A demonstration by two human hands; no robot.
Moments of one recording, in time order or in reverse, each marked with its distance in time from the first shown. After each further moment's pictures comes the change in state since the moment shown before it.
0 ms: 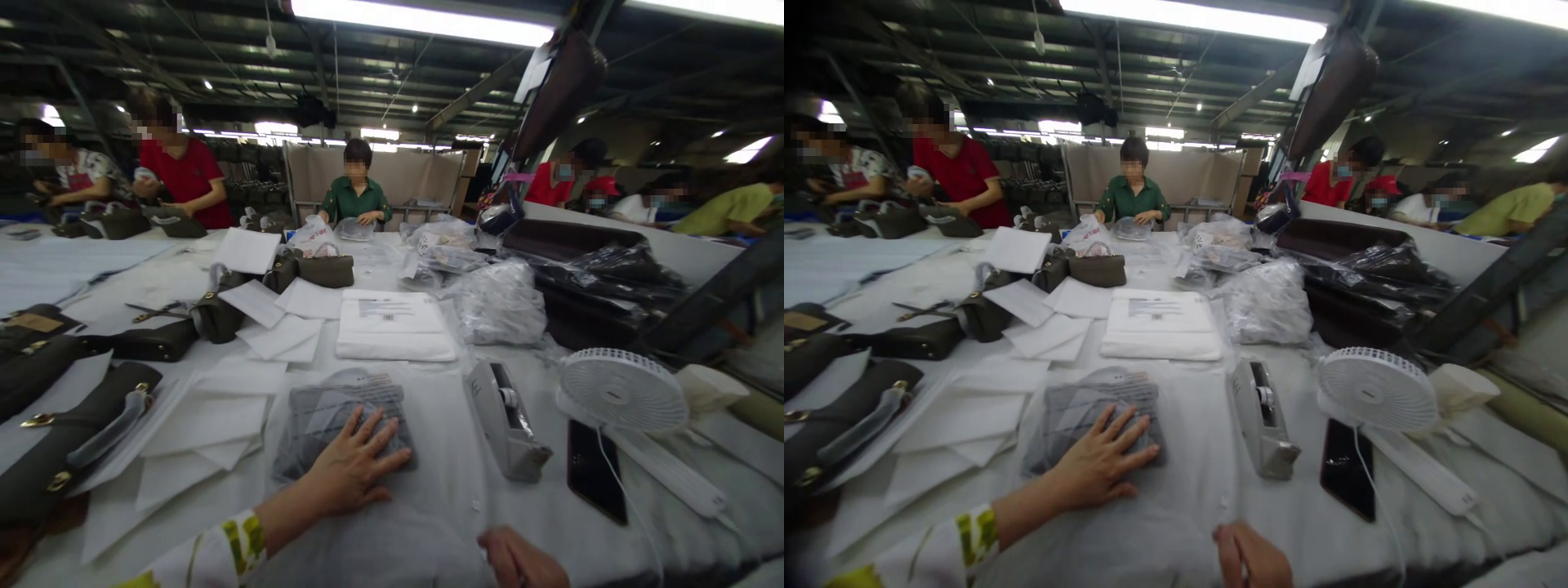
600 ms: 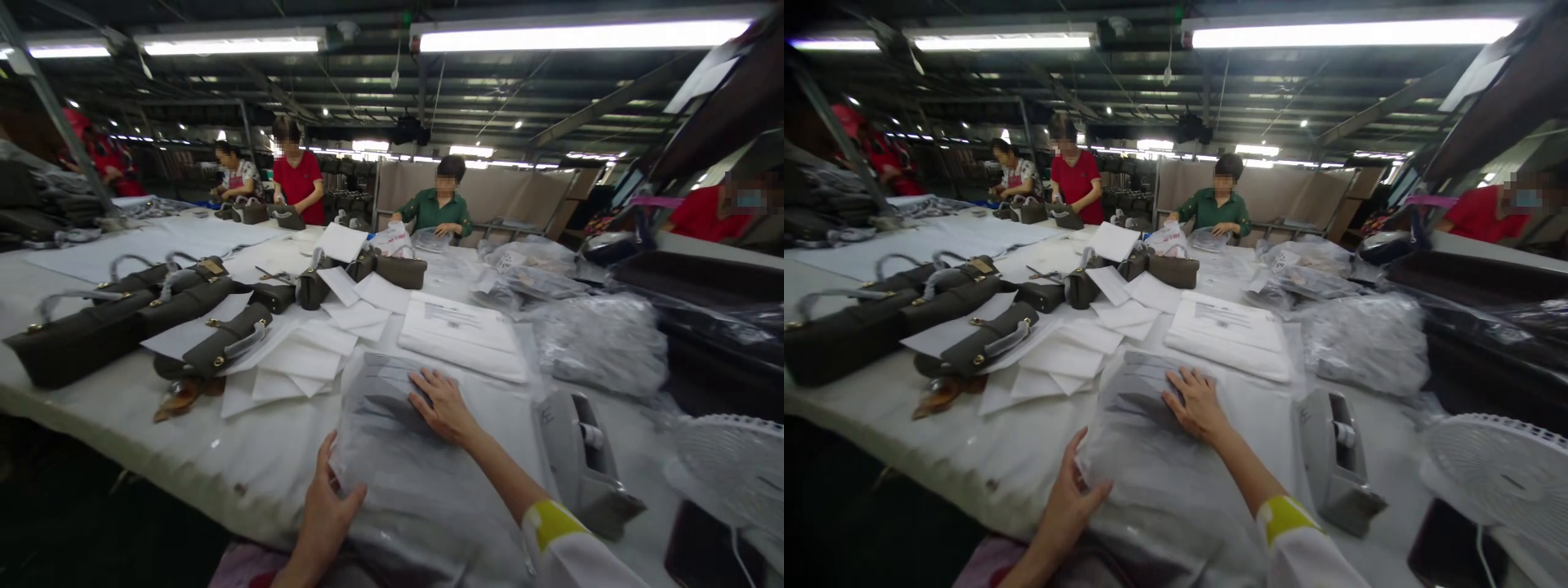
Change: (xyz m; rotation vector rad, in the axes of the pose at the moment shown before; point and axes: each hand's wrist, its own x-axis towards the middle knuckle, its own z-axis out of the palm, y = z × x) left_hand -0.138 0.104 0.051 -1.054 0.953 -1.277; right_hand 0.182 -0.055 0.095 -0.187 -0.330 -0.426
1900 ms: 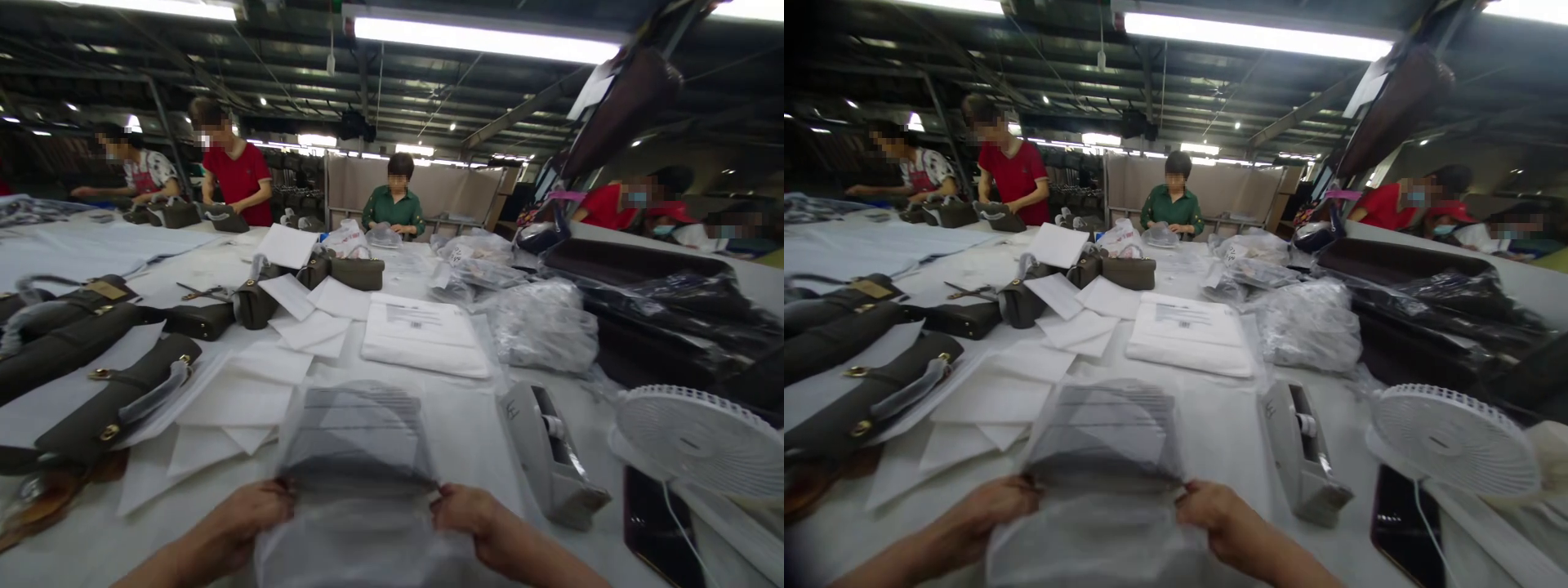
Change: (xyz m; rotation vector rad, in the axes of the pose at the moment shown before) left_hand 0.120 0.041 -0.071 0.568 -1.014 0.860; right_hand -0.110 0.016 -0.027 0.454 -0.228 -0.316
